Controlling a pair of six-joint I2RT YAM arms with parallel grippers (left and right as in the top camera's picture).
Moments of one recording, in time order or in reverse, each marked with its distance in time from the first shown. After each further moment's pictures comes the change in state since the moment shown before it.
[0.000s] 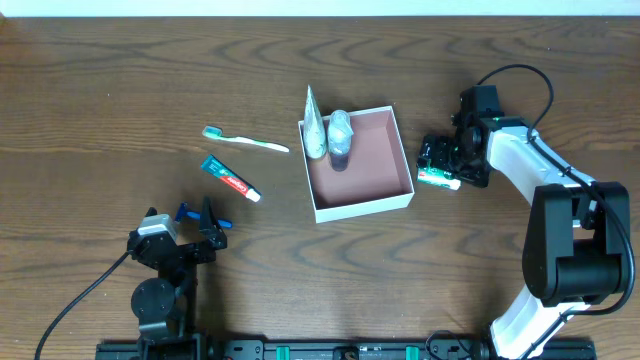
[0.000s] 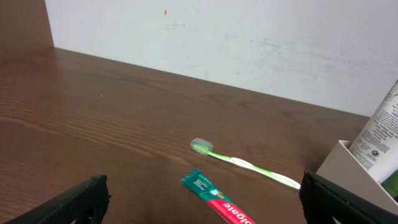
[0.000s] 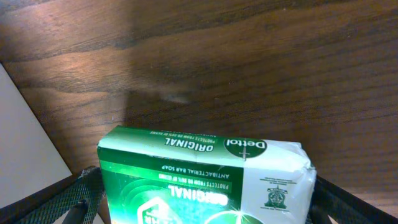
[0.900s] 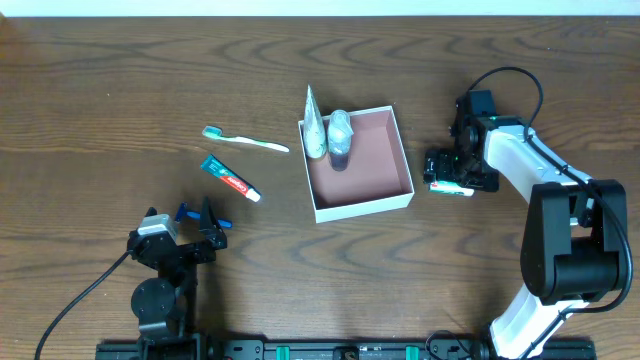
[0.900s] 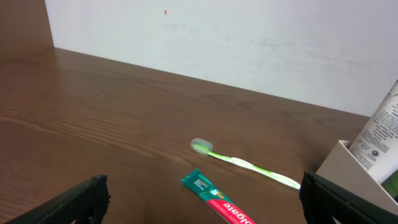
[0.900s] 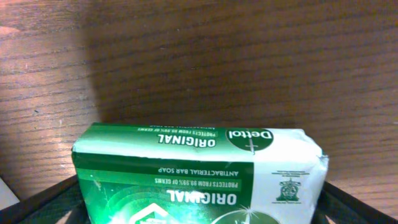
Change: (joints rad) left arm 0.000 0.000 0.000 0.000 0.000 0.000; right arm 0.011 0.010 0.007 -0.114 0.140 -0.149
